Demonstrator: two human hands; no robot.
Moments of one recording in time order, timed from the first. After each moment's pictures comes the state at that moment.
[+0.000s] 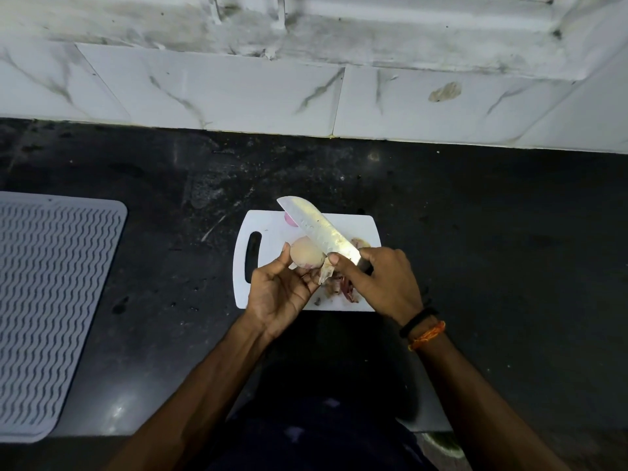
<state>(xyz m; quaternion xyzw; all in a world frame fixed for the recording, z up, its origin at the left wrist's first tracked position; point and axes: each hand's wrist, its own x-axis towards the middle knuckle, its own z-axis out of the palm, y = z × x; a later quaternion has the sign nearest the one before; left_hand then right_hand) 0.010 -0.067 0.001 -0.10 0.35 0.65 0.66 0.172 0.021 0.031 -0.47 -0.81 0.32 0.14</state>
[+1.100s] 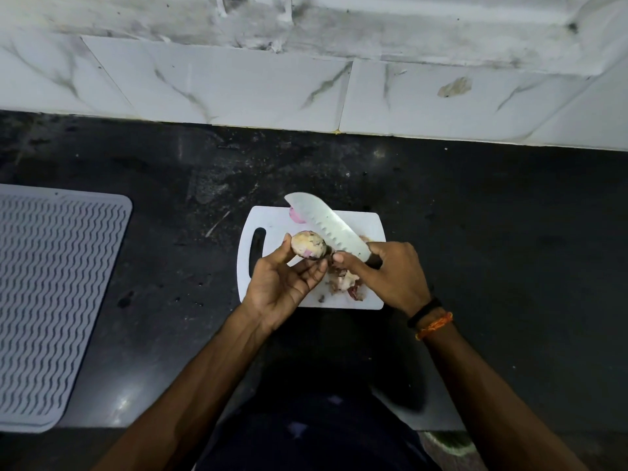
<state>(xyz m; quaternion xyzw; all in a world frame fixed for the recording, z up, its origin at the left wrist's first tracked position) 0.000 -0.062 0.012 -0.15 0.37 0.63 0.67 0.174 0.037 0.020 -0.43 -0.82 0.32 0.19</state>
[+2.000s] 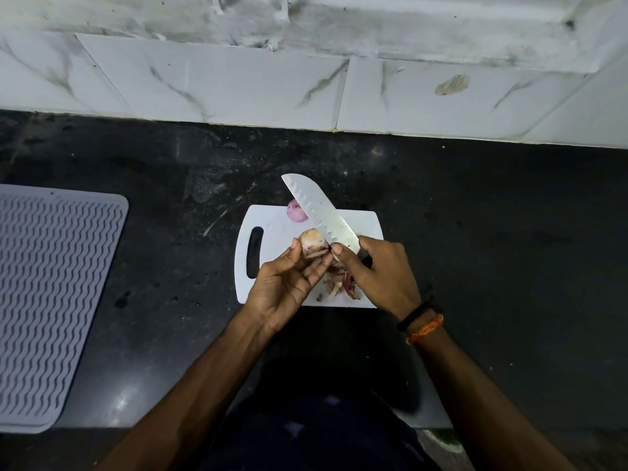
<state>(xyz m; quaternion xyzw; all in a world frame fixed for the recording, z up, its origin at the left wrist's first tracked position) 0.010 -0.063 0.010 -0.12 0.30 0.66 0.68 0.165 0.027 0.020 -0.45 -0.81 0.33 0.17</state>
